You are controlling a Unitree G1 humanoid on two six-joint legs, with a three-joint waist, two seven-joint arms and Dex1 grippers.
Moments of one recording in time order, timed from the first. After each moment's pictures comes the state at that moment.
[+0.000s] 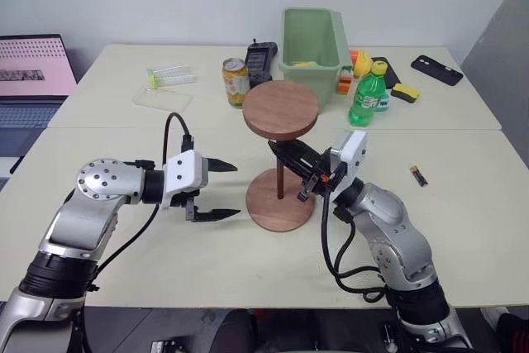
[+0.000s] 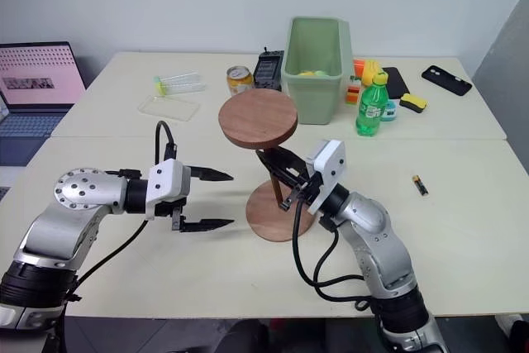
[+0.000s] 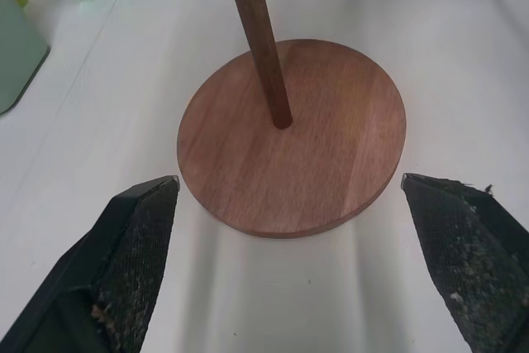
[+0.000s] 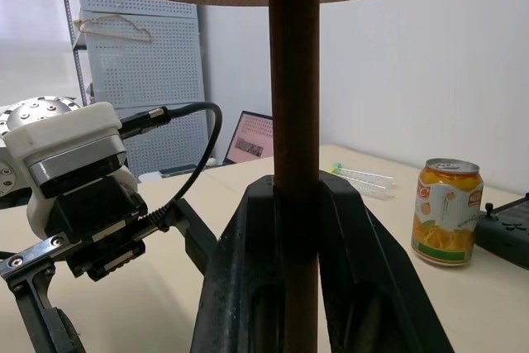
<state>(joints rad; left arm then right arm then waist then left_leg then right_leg) -0.37 0.85 -0.05 -0.11 -0.29 0.15 -1.25 -0.32 -0.15 0.24 -0.36 0.33 0.22 0.56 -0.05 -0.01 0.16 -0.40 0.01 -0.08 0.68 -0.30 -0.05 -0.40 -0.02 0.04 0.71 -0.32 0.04</state>
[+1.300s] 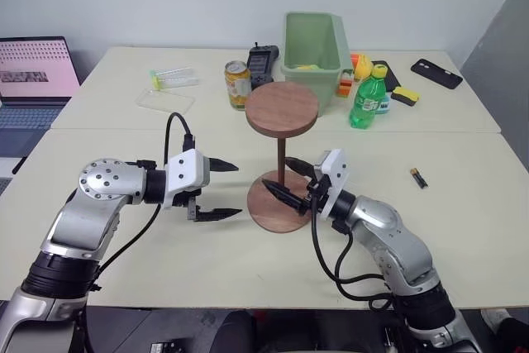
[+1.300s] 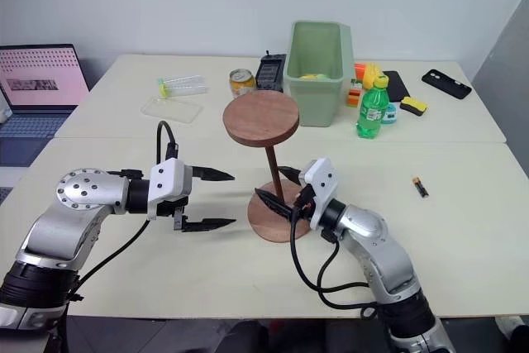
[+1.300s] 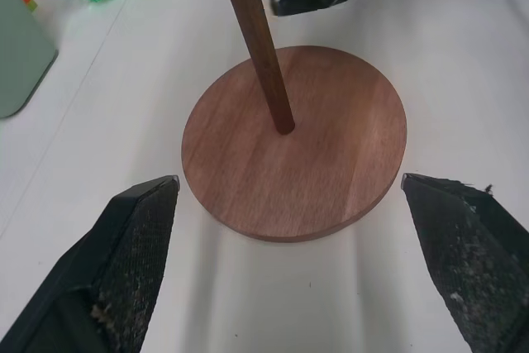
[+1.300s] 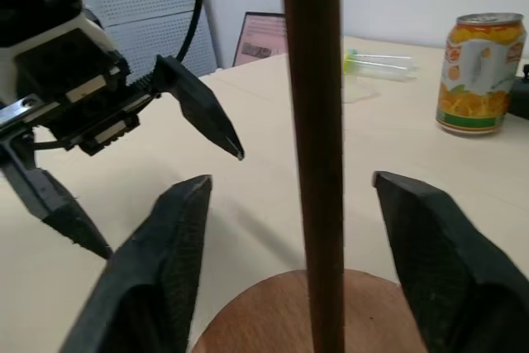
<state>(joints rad) -0.37 0.84 -0.05 -0.12 -0.29 0.17 -1.24 -0.27 -0.23 0.27 -0.32 0.33 0.38 0.57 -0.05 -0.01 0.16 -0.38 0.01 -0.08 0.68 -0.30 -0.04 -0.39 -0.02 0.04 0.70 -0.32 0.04</state>
